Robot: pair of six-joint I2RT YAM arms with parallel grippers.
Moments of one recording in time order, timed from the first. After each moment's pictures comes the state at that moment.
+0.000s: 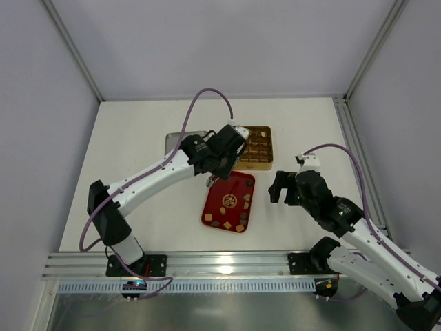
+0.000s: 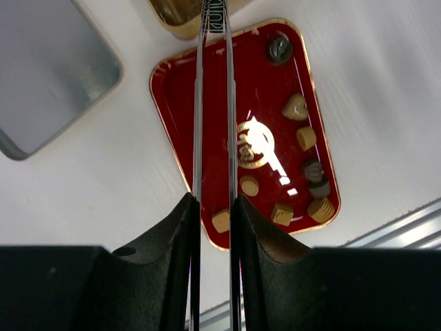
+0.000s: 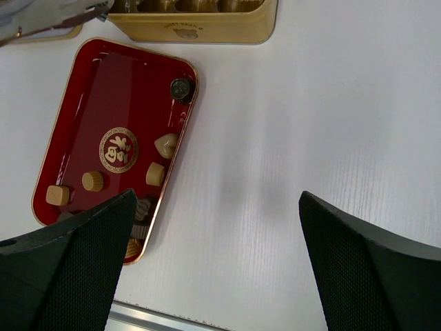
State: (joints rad) left arm -0.95 1.64 1.60 -0.97 -0.24 -0.31; right arm 0.67 0.69 0.66 -0.62 0.30 0.54
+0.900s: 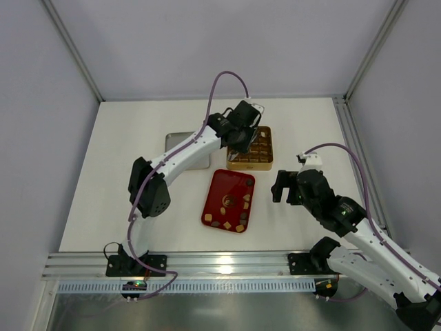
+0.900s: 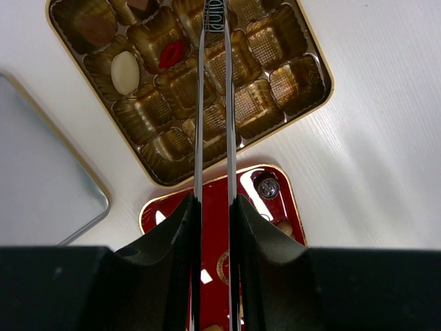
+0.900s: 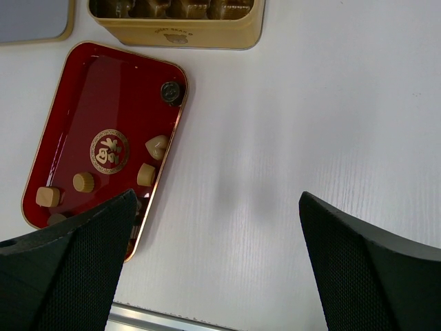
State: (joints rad) left arm -0.82 2.08 2.04 -0.86 -0.13 -0.23; right arm 0.67 0.69 0.70 -0.68 0.34 0.52
